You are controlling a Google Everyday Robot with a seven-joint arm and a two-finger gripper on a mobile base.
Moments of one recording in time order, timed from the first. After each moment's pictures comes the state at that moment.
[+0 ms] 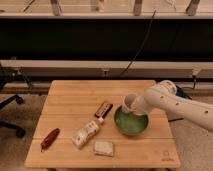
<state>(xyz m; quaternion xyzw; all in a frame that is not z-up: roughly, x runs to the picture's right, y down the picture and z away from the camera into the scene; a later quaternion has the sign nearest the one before) 0.166 0.128 0.785 -0.17 -0.16 -0.25 0.94</state>
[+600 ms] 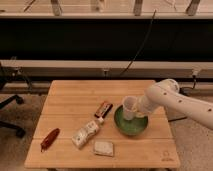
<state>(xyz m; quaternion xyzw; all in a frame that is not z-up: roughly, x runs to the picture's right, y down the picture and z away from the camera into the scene) 0.171 0.142 0.776 -0.20 -0.18 -0.30 0.91</state>
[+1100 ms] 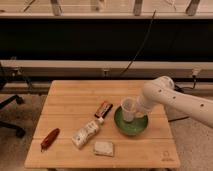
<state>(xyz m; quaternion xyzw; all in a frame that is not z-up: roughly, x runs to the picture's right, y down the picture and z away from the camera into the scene) 0.170 0.145 0.783 -0.23 -0.18 -0.32 0.90</state>
